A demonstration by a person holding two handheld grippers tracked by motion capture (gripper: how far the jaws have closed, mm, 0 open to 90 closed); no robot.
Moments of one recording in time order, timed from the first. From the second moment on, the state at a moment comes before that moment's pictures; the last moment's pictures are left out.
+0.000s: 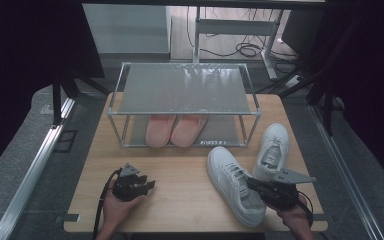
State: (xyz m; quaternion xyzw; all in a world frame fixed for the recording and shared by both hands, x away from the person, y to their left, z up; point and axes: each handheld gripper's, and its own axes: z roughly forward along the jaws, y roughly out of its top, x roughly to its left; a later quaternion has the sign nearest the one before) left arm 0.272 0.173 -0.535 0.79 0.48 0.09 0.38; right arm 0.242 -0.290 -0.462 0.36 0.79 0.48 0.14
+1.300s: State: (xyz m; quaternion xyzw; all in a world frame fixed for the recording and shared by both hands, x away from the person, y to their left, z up) left arm 0.271 0.170 -0.536 0.79 0.47 0.09 0.38; right arm 0.262 -0.282 -0.467 0.39 0.79 0.44 0.15
